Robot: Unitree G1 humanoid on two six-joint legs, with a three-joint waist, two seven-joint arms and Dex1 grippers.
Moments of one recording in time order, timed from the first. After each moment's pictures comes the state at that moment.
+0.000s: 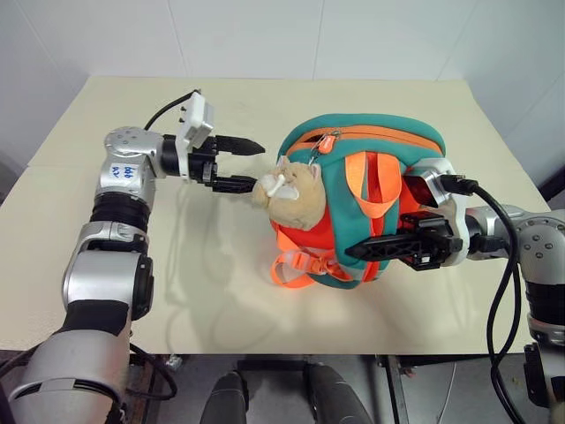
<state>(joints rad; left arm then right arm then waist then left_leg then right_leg) -1.20 0.54 0.02 0.94 -0.24 -0.01 -1.50 -0.68 -0.80 -0.04 -0.11 1.04 1.24 1.28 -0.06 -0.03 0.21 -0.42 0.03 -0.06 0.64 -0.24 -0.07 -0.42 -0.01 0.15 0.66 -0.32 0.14</state>
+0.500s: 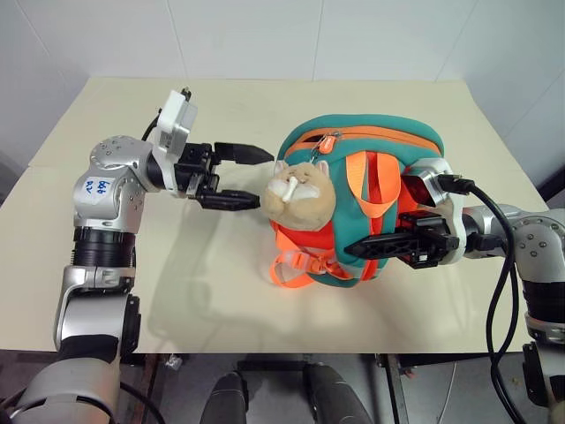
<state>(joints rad) -0.93 0.57 0.03 0.23 -0.52 0.46 -1.50 -0.69 -0.80 -0.02 -0.09 1.01 1.21 1.29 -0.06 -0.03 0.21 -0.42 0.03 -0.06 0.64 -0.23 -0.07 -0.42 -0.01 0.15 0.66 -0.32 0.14</state>
